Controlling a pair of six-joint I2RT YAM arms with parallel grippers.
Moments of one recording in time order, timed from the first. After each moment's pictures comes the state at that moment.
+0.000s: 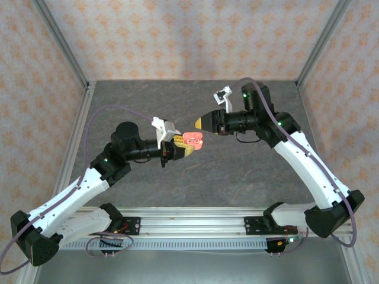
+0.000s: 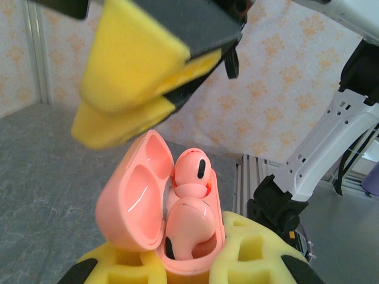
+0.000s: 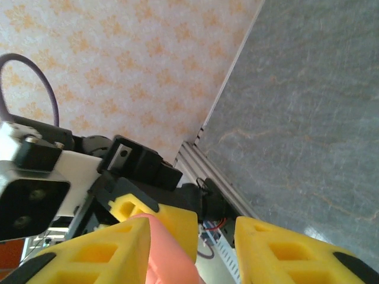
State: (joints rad) left arm -0.63 0.96 0.87 -0.03 0.68 -0.12; right arm 0.54 1.27 1.44 -0.72 -0.83 0.65
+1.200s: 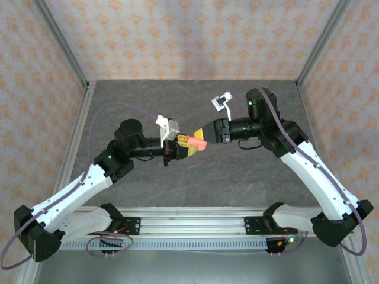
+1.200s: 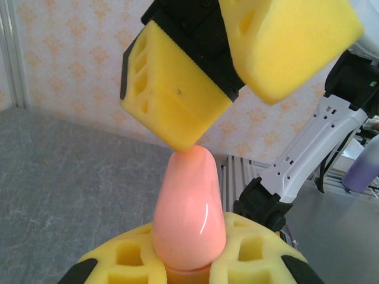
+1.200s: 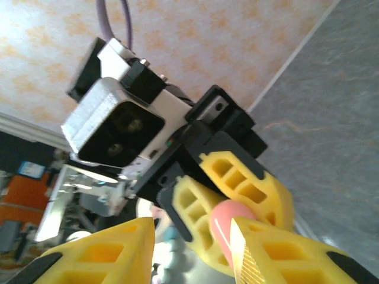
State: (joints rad) left arm -0.64 1.01 0.90 0.00 0.72 -0.14; right arm 0.60 1.17 1.41 -0.68 -0.91 0.57
